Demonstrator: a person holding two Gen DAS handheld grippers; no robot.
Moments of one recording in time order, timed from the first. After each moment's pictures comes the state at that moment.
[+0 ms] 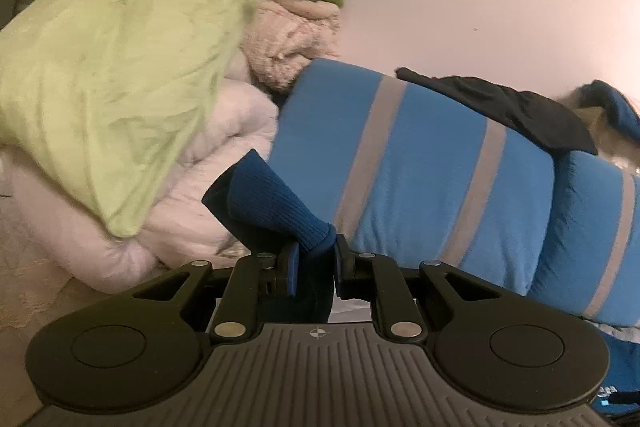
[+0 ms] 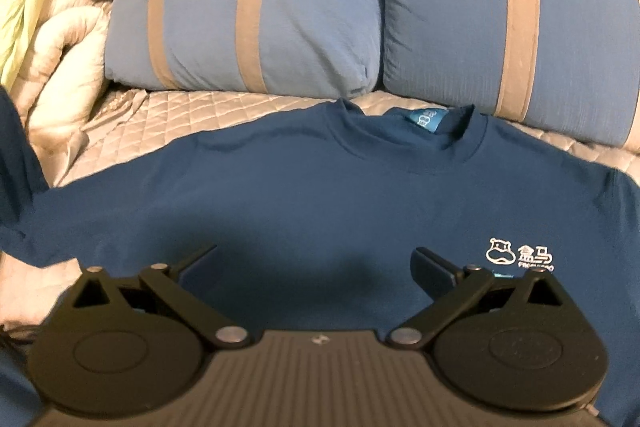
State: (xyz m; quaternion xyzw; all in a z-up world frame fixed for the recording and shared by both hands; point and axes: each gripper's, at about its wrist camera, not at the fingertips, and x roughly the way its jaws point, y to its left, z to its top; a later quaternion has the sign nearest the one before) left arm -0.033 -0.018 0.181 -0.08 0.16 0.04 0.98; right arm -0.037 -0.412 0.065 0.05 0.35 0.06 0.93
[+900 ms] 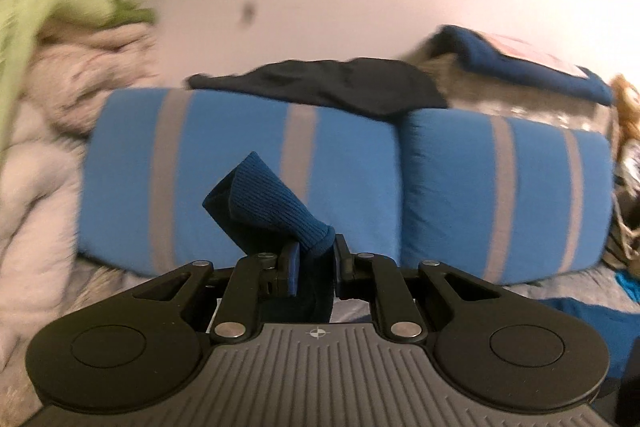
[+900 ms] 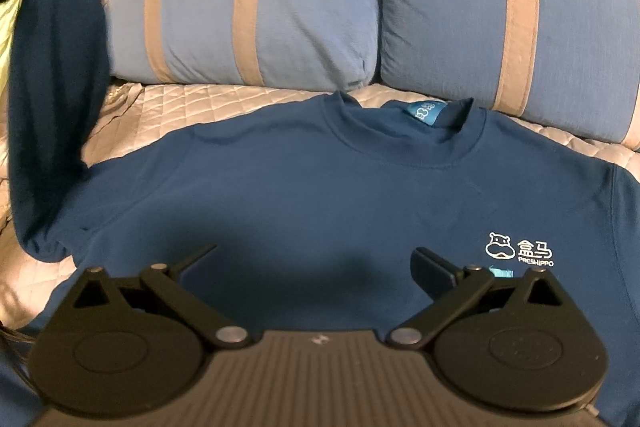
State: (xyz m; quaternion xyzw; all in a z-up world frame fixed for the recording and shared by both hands) left arm 0.011 -0.190 0.203 0.03 0.15 -0.15 0.98; right arm -0.034 -0.413 0.061 0.05 0.36 0.06 0.93
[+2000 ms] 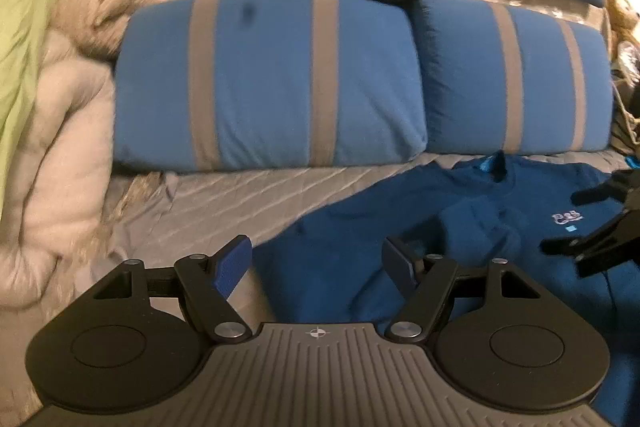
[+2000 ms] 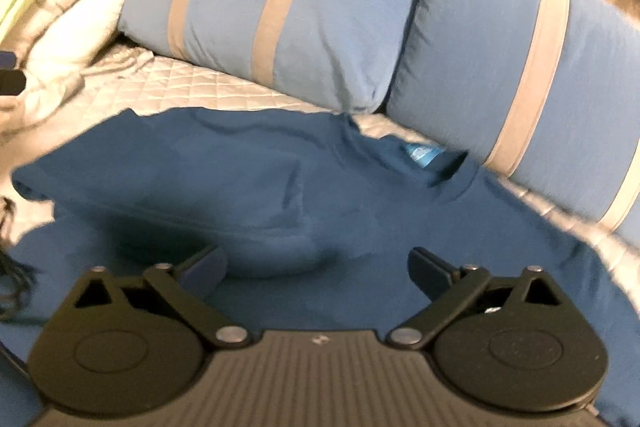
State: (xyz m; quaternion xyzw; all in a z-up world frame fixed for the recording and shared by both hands) left arm -0.042 -0.099 0.116 0.08 0.25 -0.12 0.96; right arm -0.043 -0.396 0.068 -0.10 0.32 0.06 0.94
